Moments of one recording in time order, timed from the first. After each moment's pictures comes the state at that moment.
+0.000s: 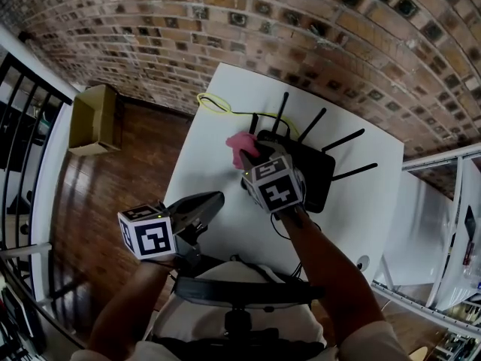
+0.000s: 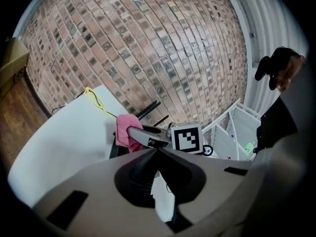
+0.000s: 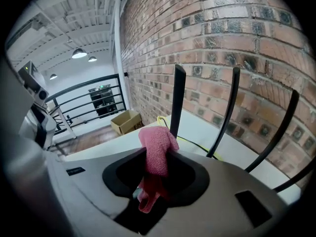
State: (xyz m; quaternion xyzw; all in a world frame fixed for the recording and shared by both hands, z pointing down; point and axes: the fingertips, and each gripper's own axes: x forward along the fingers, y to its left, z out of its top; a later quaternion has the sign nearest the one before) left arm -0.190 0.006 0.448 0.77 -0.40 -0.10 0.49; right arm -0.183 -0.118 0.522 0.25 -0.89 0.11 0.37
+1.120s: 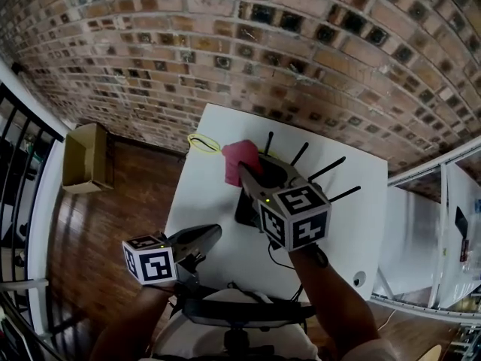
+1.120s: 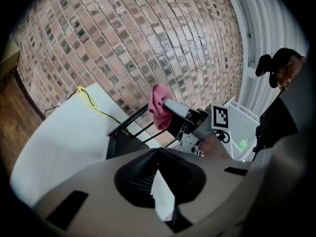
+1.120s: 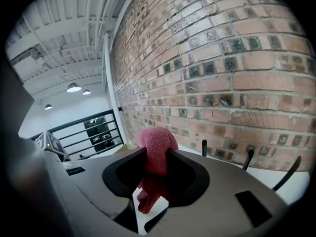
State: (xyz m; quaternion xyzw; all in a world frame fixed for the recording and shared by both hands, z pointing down) left arm -0.196 0.000 0.432 0.79 -0.38 -0.08 0.48; right arm -0.185 -0.139 0.377 0.30 -0.92 0.15 0.19
